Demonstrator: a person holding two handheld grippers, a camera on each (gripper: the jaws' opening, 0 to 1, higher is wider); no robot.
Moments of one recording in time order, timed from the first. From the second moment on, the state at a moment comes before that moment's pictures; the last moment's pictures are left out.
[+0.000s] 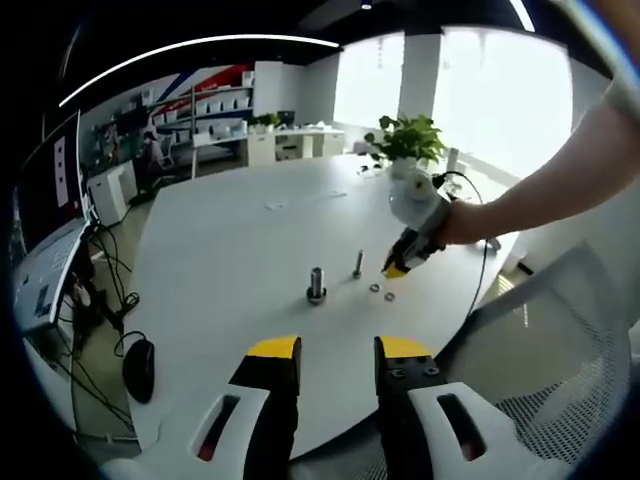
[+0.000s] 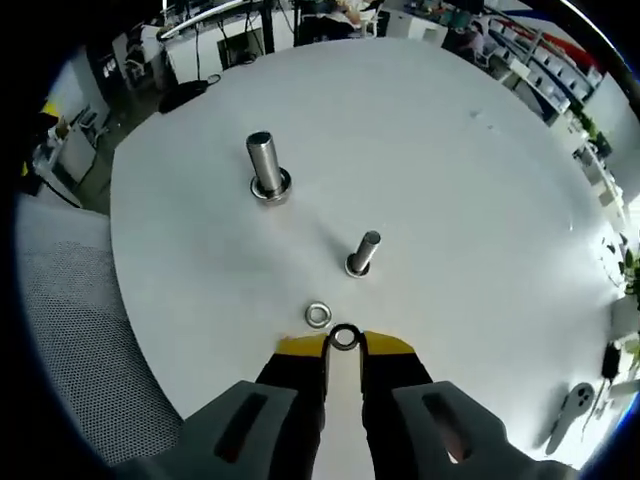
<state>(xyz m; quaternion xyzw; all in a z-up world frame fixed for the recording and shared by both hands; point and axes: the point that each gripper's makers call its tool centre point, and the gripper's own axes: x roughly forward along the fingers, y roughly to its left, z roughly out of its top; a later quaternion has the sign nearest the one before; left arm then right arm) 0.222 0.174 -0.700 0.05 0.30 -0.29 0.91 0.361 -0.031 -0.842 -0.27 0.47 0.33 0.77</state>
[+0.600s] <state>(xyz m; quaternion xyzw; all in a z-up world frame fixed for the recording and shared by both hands) 0.222 0.174 -0.700 0.05 0.29 -0.28 0.91 0.391 -0.008 -0.808 -0.30 0.41 0.35 0.79</state>
